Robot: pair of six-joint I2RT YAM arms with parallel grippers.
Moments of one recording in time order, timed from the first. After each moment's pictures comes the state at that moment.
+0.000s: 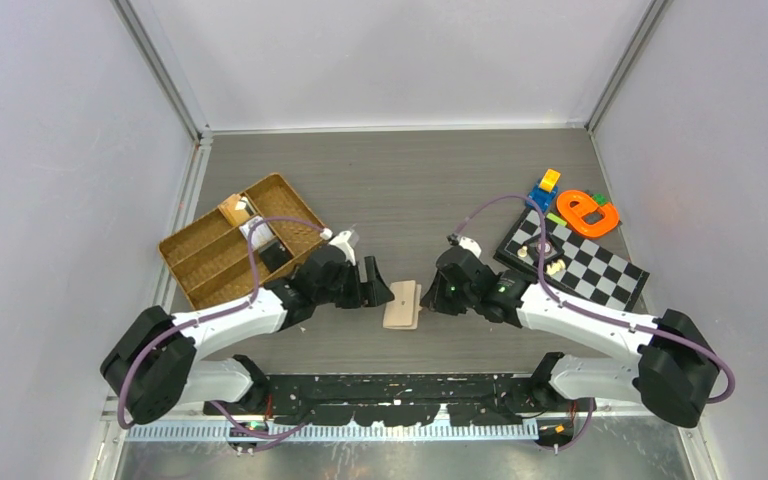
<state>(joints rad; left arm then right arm) -0.76 1.24 0.53 0.04 0.13 -0.79 0.88 1.17 0.68 -0.37 0.09 0.98</state>
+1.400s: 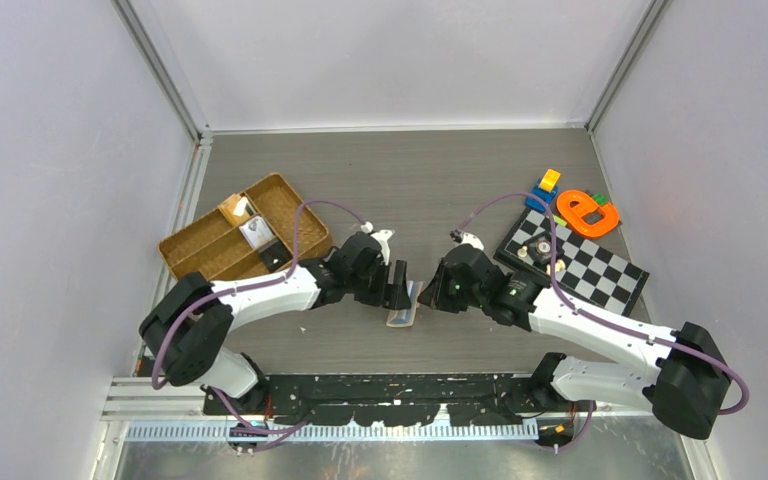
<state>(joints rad) -0.84 1.48 0.79 -0.11 0.20 -0.61 0.88 1.09 0.68 -0.37 0.06 0.97</state>
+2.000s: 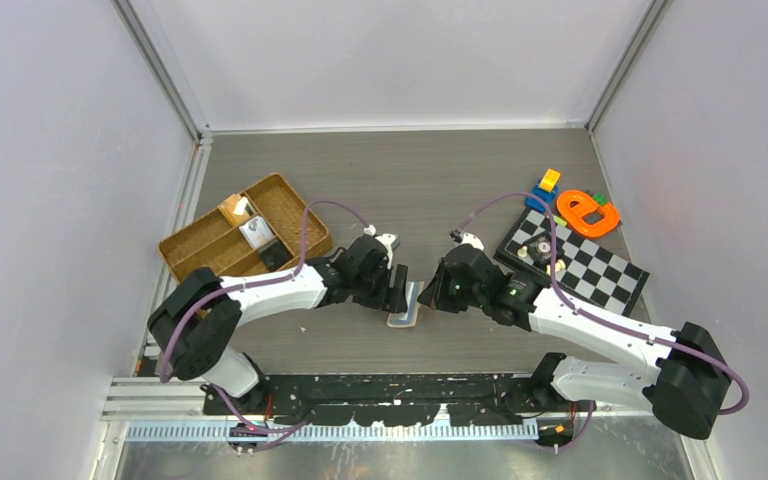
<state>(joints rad) -0.87 1.52 0.81 -0.19 0.13 -0.58 0.88 1.09 0.68 -0.37 0.06 0.97</state>
